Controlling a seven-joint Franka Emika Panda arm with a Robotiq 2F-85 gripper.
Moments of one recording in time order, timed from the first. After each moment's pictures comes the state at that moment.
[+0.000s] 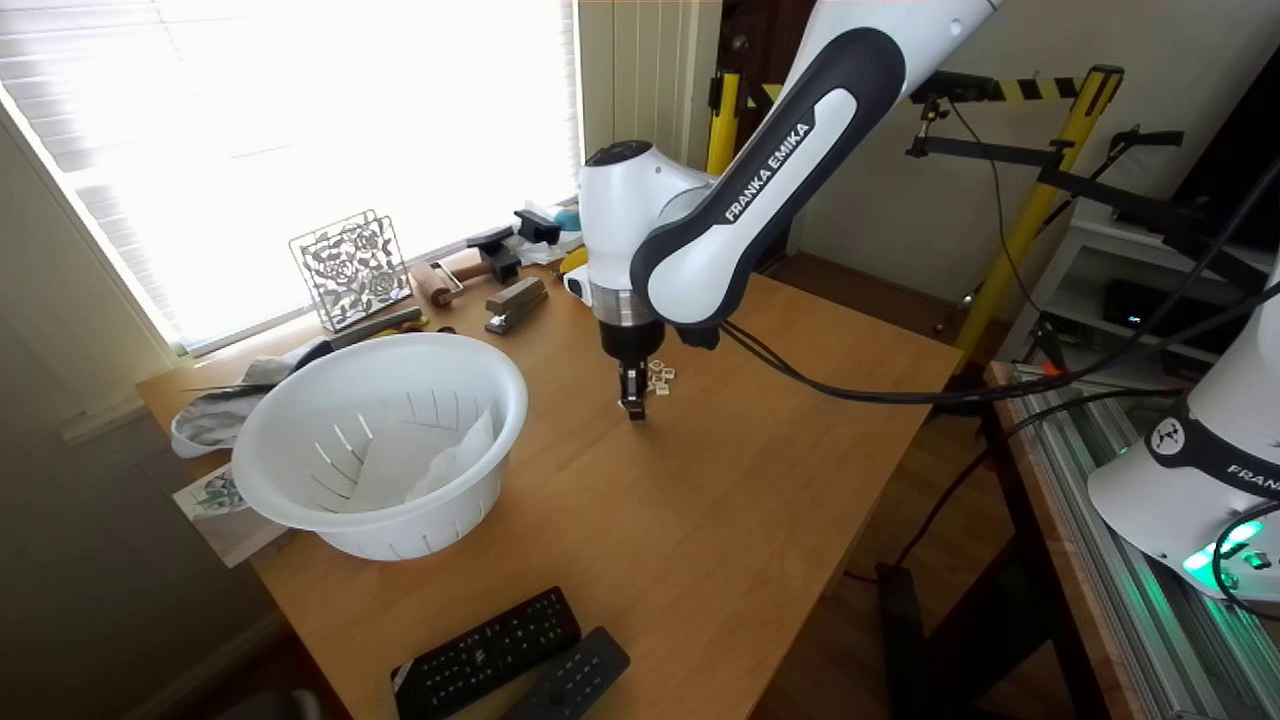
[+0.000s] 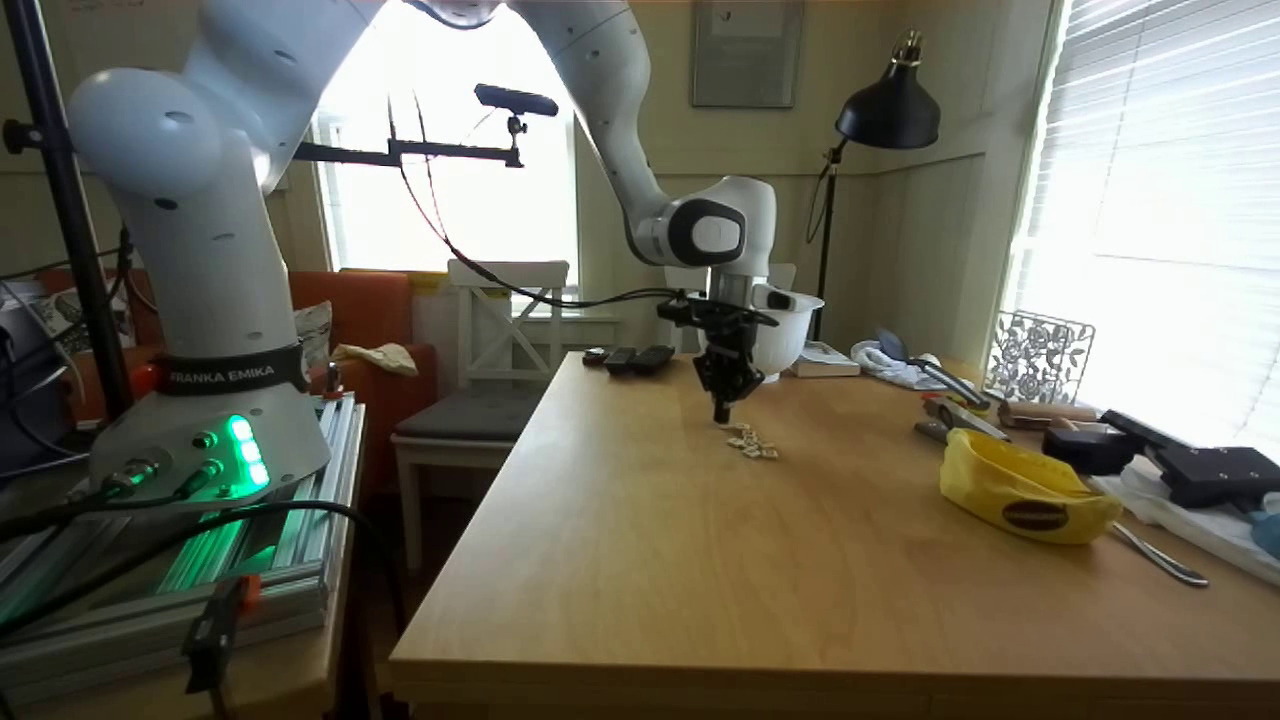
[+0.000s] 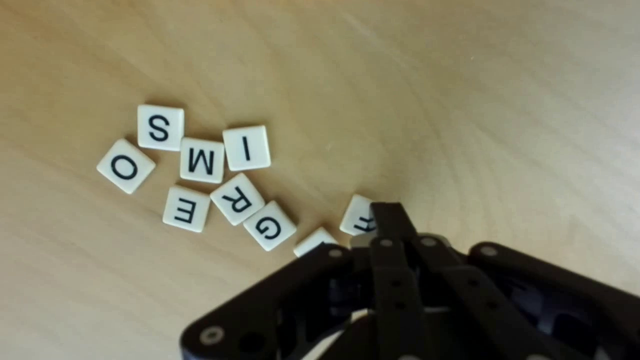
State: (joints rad) arm -0.04 0.64 -0.01 -1.92 -0.05 2.51 -0.23
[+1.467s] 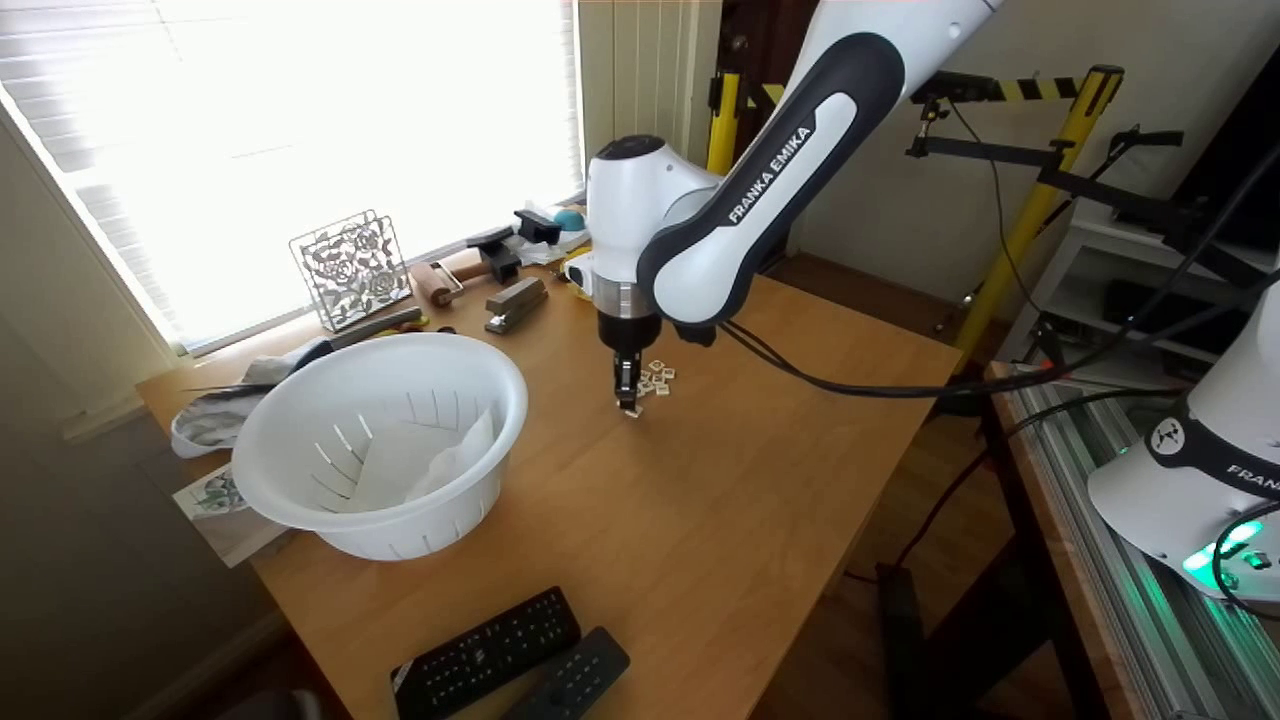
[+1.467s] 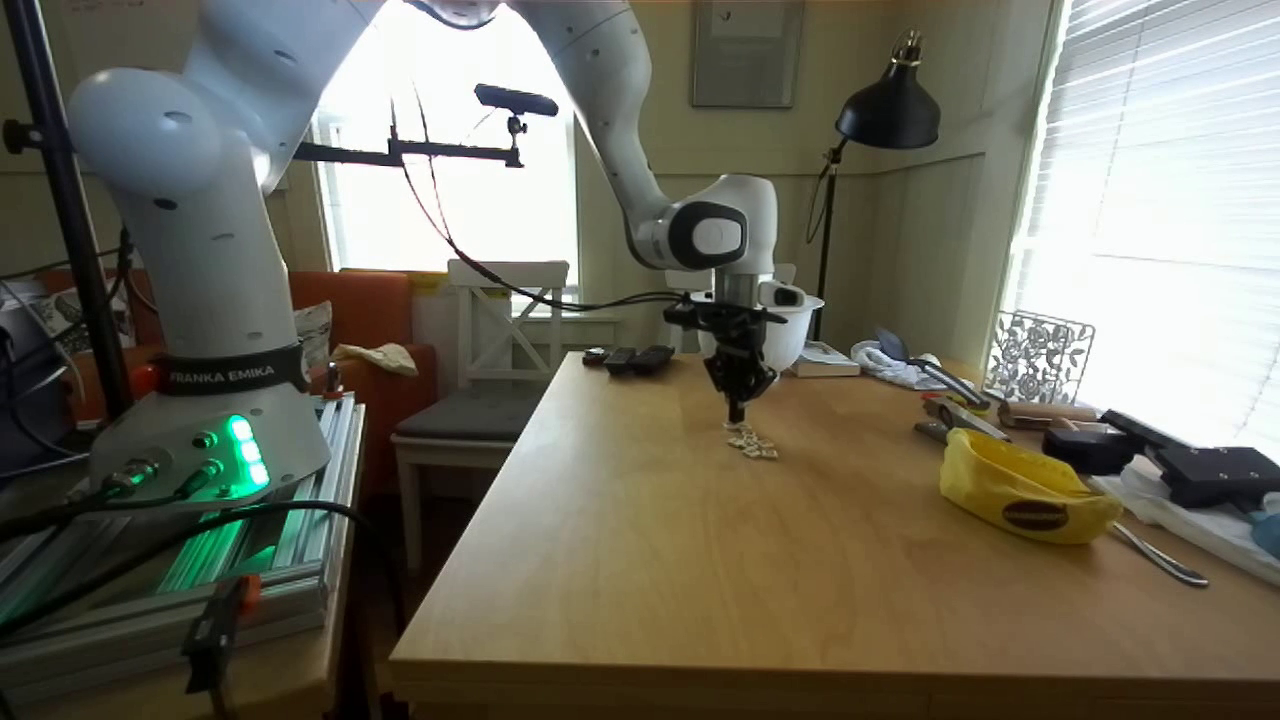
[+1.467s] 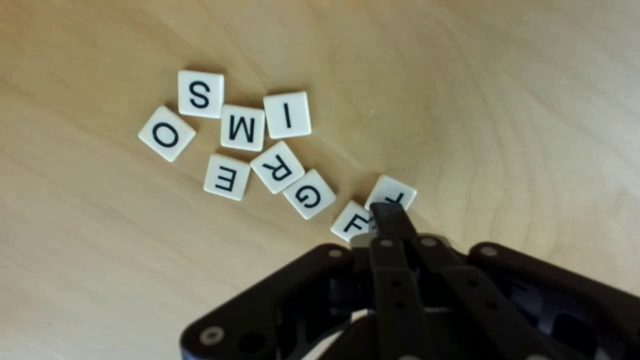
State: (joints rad) arm -0.04 0.64 -0.02 -1.94 -0.05 2.60 -0.23
